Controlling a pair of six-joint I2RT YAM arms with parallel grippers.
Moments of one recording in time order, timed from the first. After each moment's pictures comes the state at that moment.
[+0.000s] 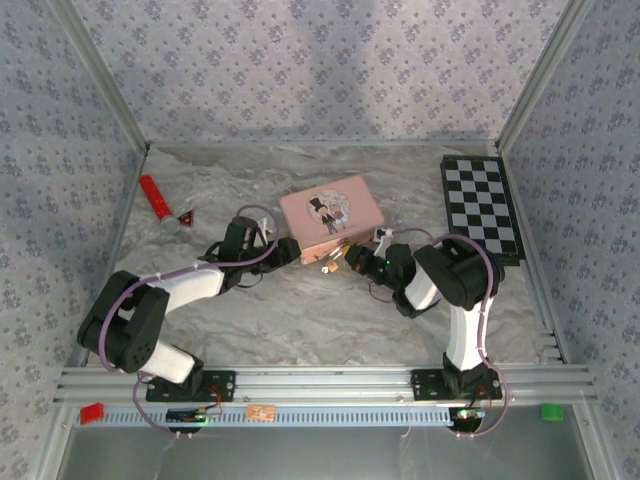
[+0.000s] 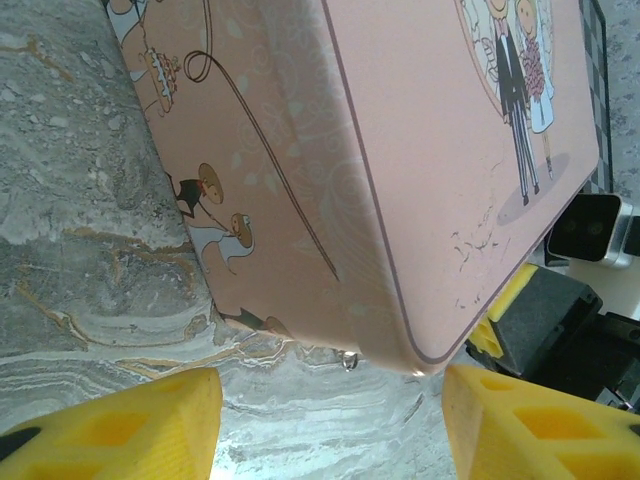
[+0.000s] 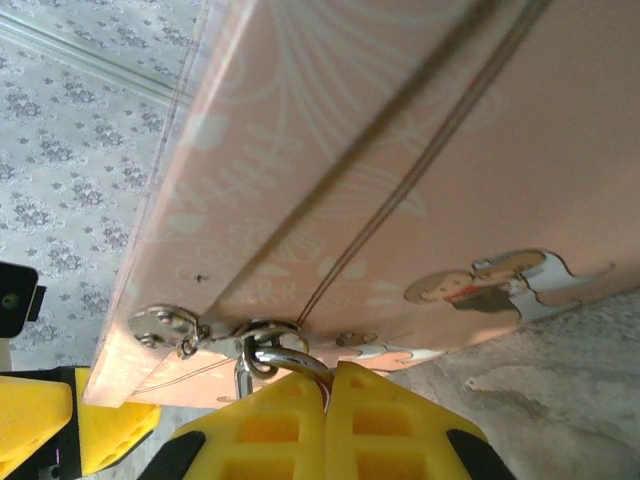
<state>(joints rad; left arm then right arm) -0.49 1.47 0.62 0.18 0.39 -0.84 0.50 1.94 0.41 1.27 -0.29 0.99</state>
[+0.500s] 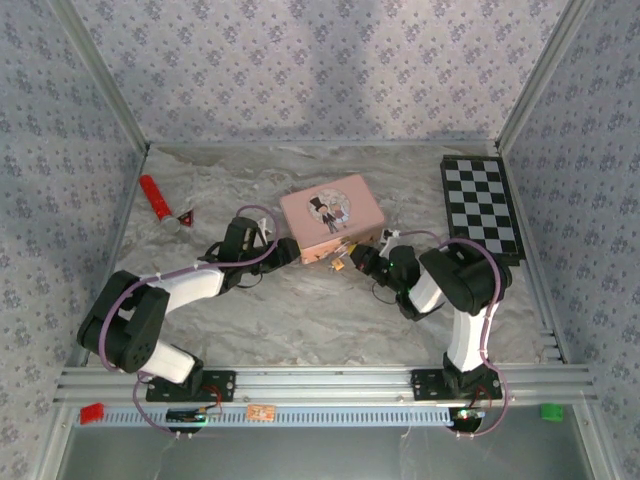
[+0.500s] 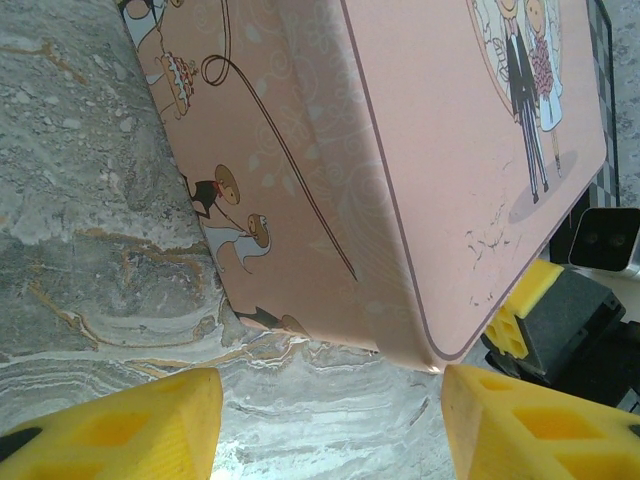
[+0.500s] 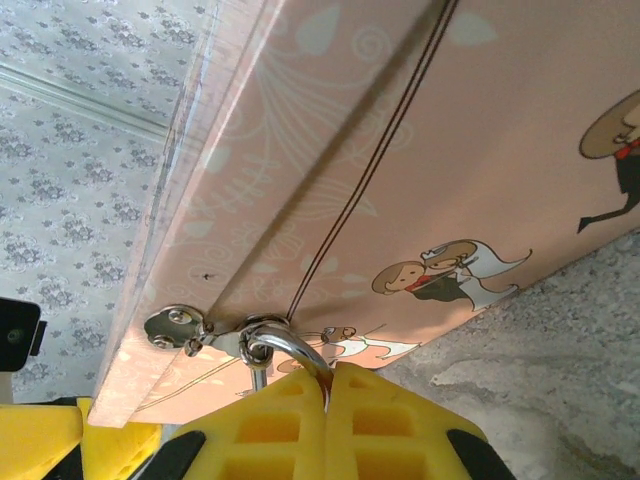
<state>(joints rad) -0.49 1.47 0.62 0.18 0.38 -0.84 0.49 1.89 0.37 1.26 -0.23 1.02</state>
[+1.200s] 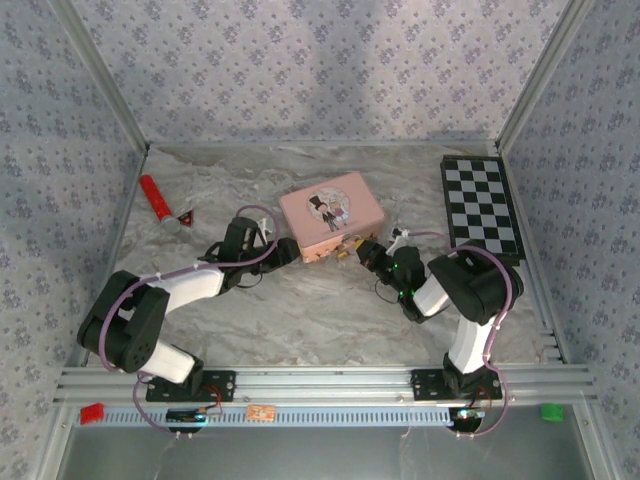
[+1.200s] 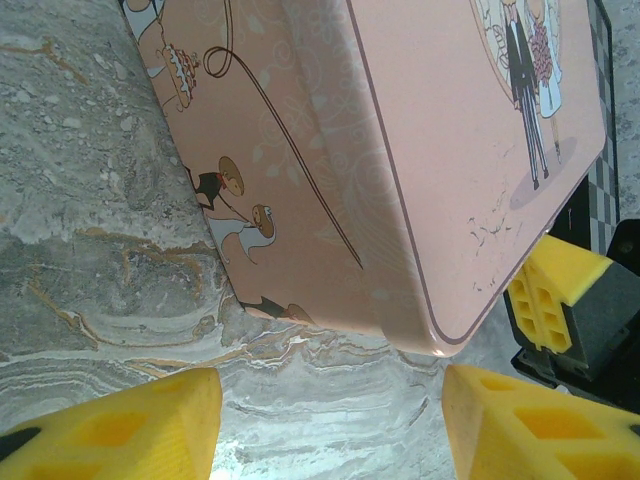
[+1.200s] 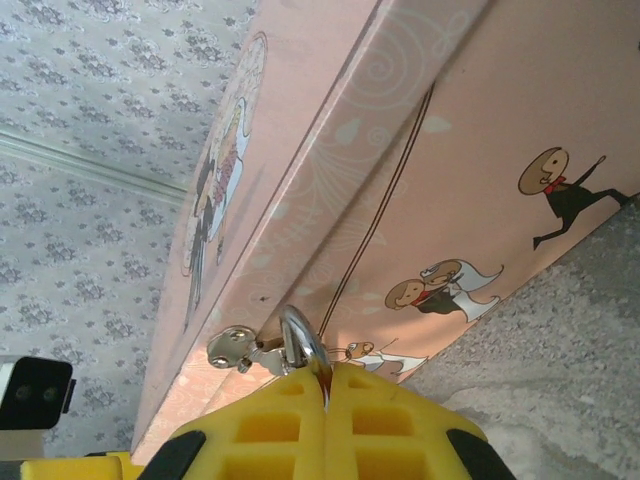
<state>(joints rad) -0.49 1.47 0.62 0.18 0.38 -0.84 0.51 1.80 0.33 1.25 -0.11 1.08</state>
